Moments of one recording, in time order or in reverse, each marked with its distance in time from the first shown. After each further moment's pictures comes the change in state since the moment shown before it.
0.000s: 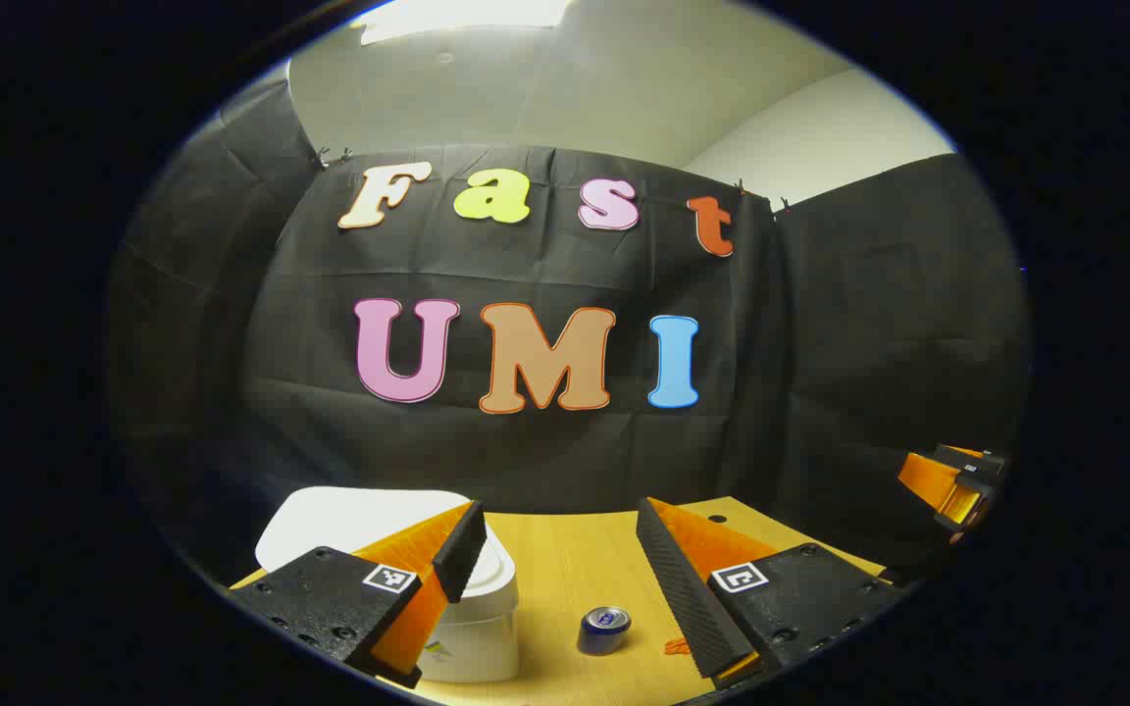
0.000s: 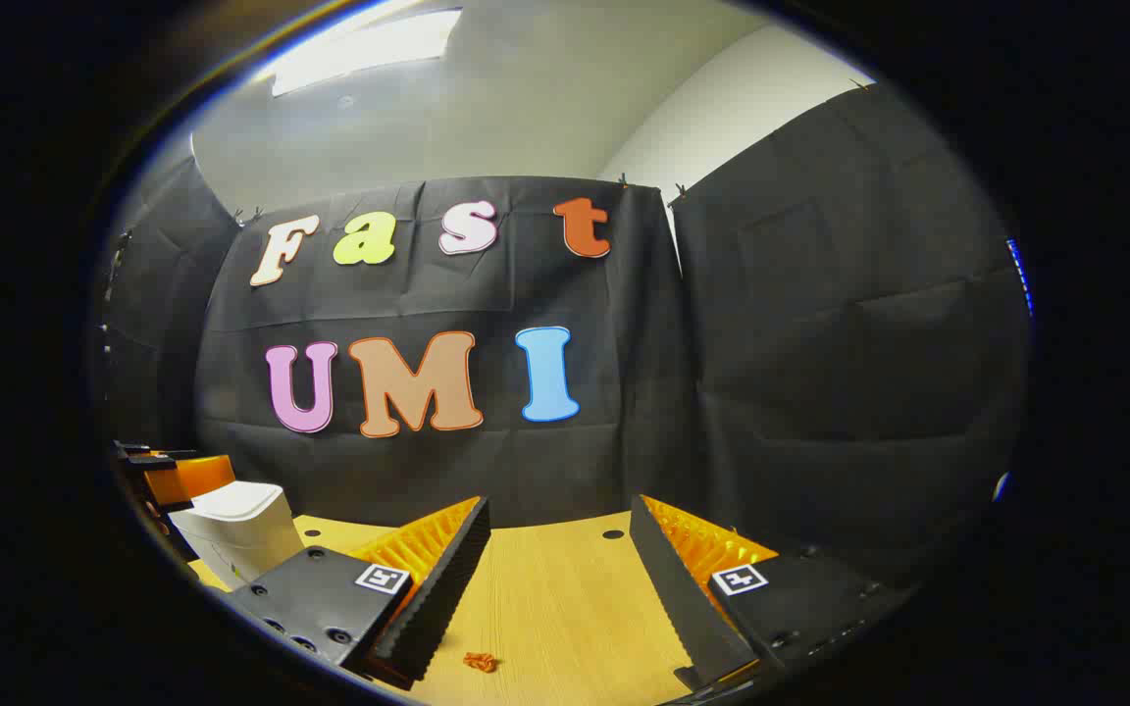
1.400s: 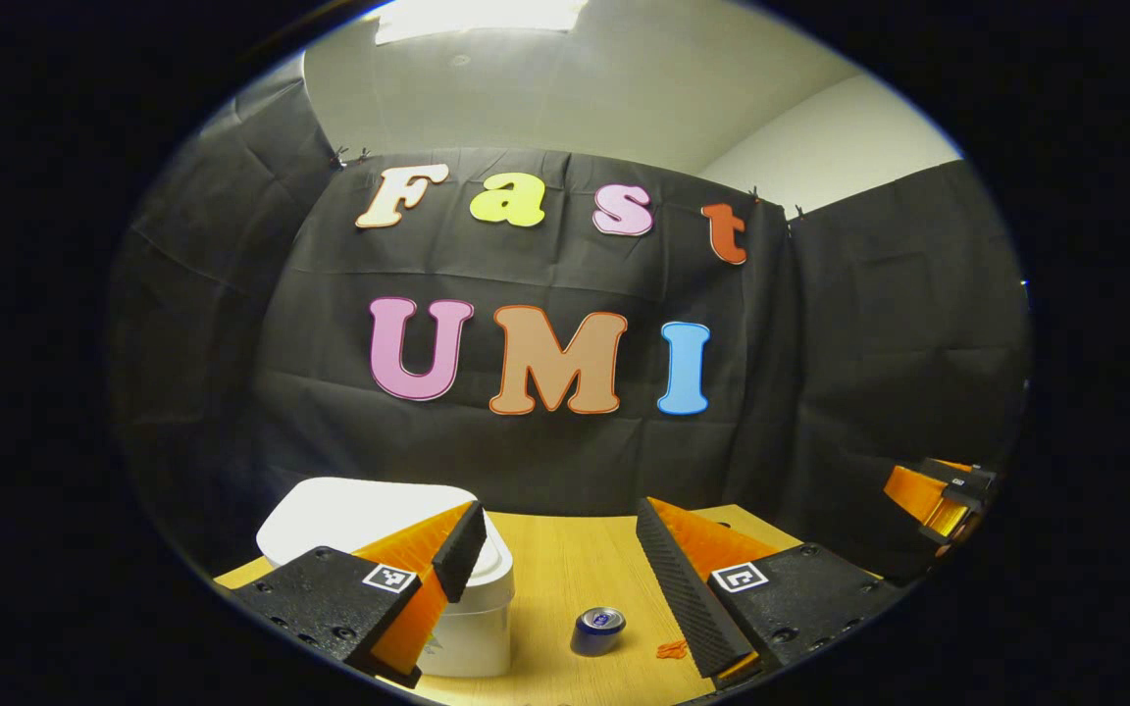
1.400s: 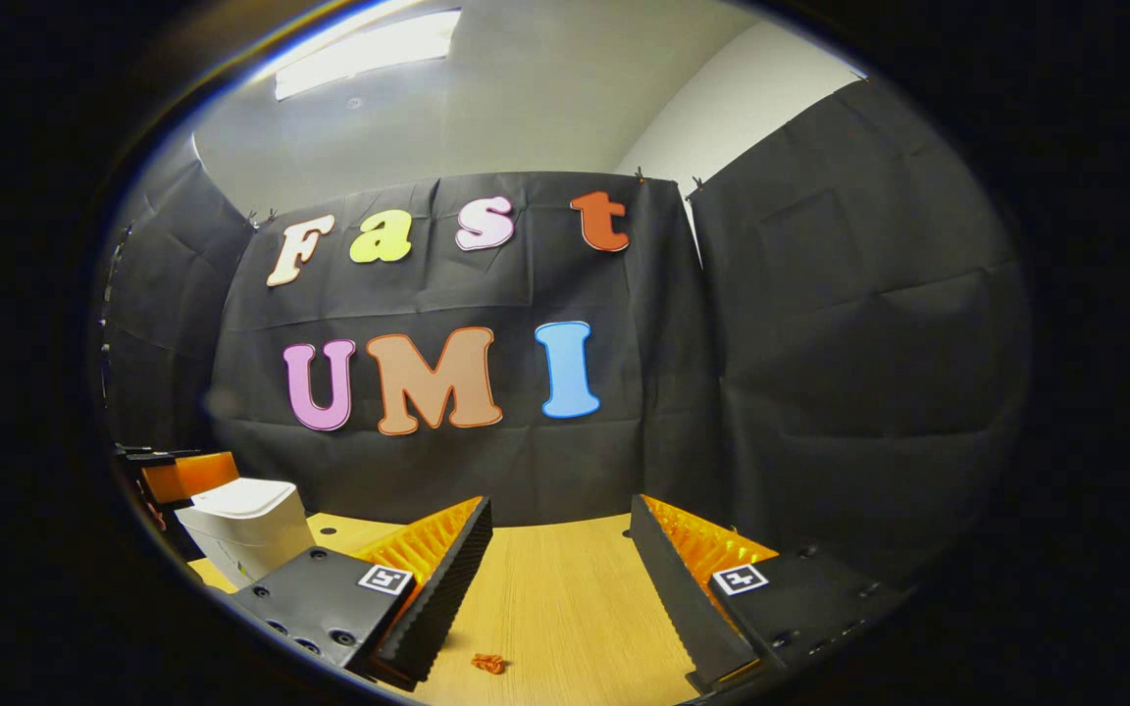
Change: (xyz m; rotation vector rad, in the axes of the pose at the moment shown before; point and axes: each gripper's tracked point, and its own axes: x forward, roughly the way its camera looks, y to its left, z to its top) left arm -0.009 0.003 0.002 -0.035 -0.024 0.055; right arm 0.017 0.013 -0.007 -0.004 0.012 0.081
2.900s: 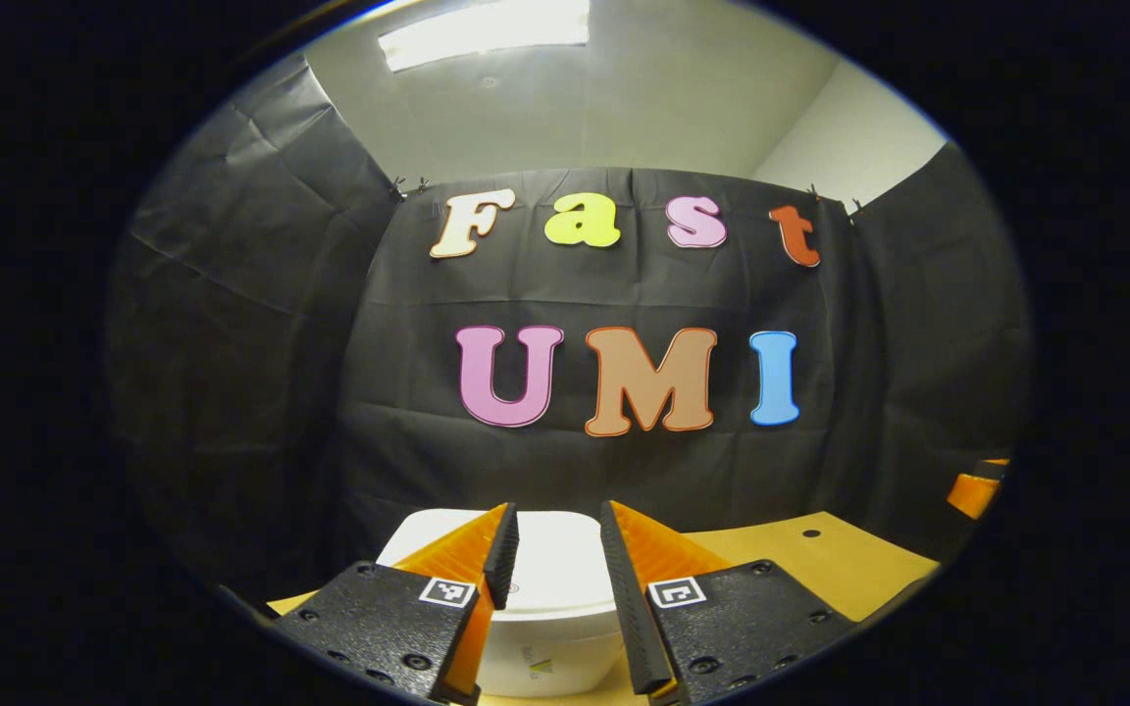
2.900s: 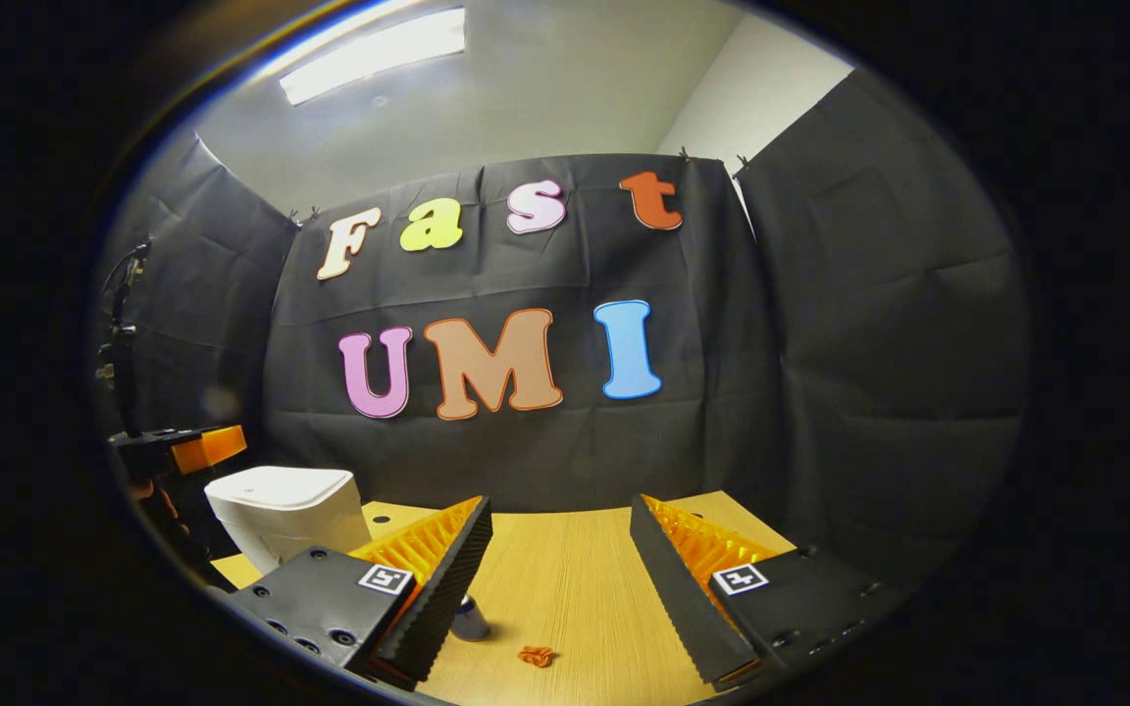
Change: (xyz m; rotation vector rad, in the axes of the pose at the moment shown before) left arm 0.001 0.097 0.010 0.091 -0.047 0.245; right arm 0.008 0.045 -0.019 -0.006 0.055 0.160
